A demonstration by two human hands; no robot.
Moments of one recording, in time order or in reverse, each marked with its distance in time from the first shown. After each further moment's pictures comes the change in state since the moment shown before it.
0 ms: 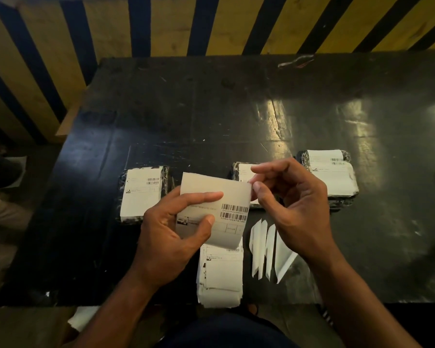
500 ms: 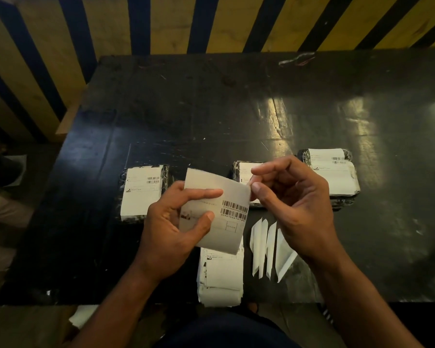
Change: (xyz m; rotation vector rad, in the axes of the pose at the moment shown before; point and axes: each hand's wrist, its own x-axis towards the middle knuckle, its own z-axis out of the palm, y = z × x) left_hand 0.008 -0.006 0.000 -0.005 -0.024 -0.021; right_hand 0.002 -0.008 0.000 0.114 -0.037 0.052
